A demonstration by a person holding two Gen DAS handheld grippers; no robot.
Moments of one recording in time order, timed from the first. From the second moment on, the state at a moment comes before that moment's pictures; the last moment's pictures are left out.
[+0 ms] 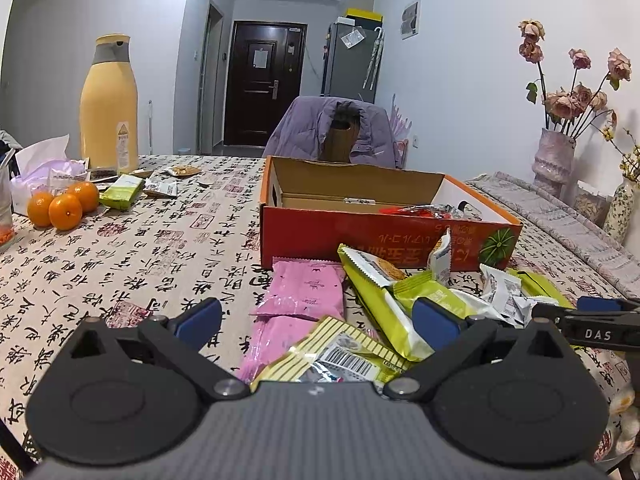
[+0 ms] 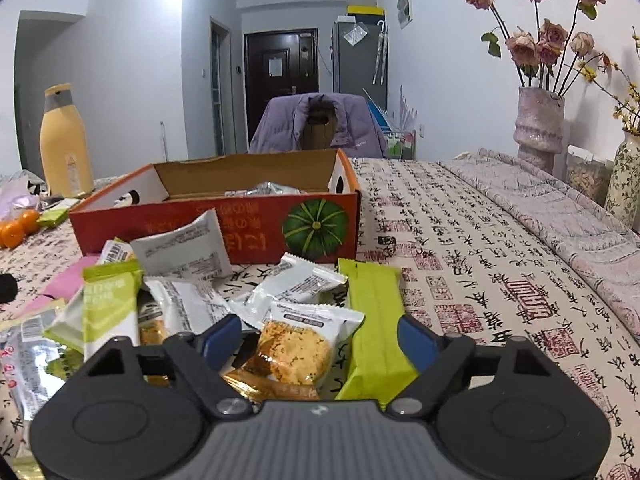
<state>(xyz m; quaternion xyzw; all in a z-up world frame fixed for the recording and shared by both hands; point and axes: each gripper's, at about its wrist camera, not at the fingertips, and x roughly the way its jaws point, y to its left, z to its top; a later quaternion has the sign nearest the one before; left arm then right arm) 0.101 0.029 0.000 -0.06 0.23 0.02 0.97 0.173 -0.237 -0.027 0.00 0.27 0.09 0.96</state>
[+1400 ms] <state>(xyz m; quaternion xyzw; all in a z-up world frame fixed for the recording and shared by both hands) 0.106 0.008 0.008 -0.05 0.27 0.03 0.96 0.126 -0.249 -0.018 0.02 0.21 0.13 0.97</state>
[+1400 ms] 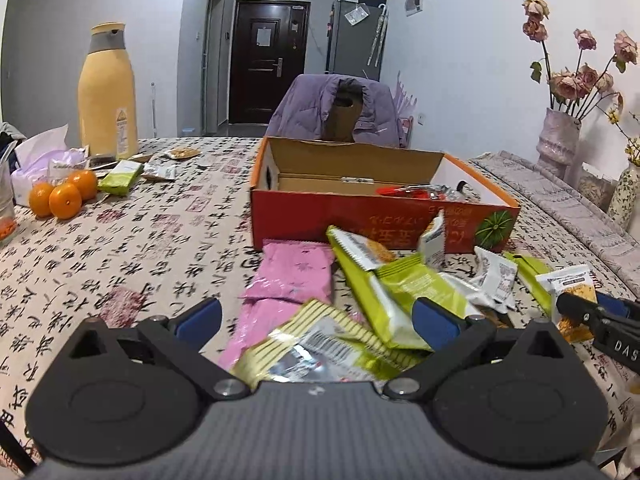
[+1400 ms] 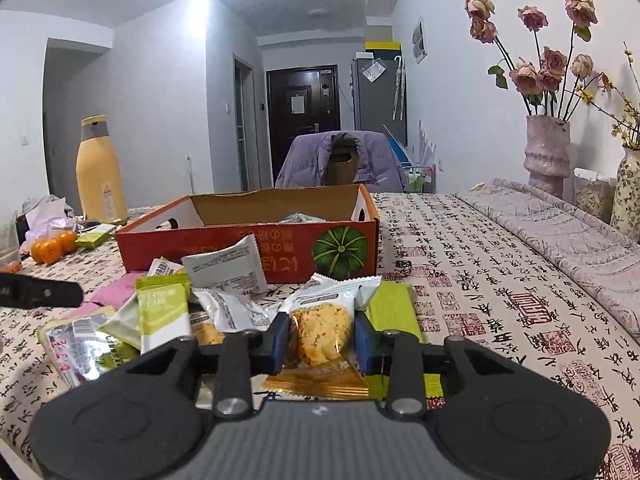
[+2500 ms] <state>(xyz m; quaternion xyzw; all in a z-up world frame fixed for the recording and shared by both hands) 0.163 -0.127 -0.014 0.03 0.36 0.10 0.93 0.118 -0.298 -0.035 0.06 0.18 0.16 0.97</state>
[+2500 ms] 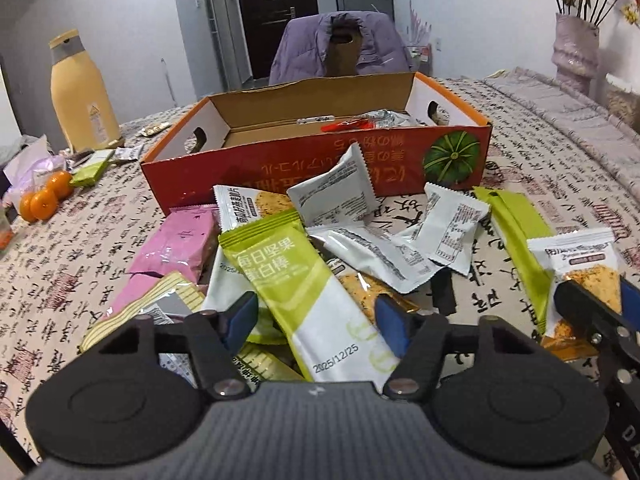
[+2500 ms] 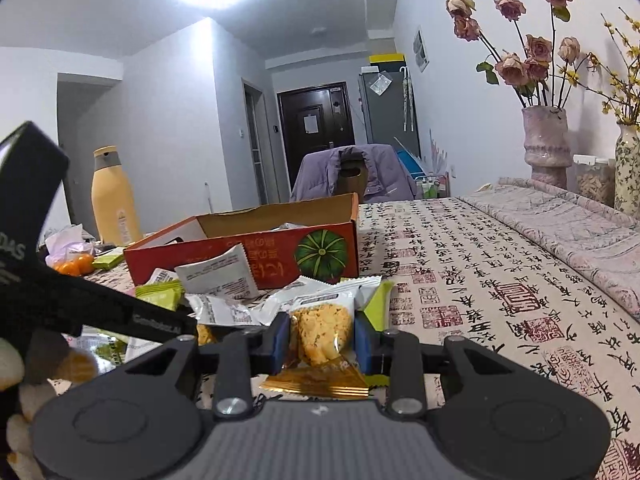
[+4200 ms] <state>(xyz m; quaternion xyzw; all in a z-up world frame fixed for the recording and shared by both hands) 0.167 -0.031 0.064 -0.04 0.22 0.04 0.97 0.179 -0.221 0.030 0.03 0.15 0.17 0.97</state>
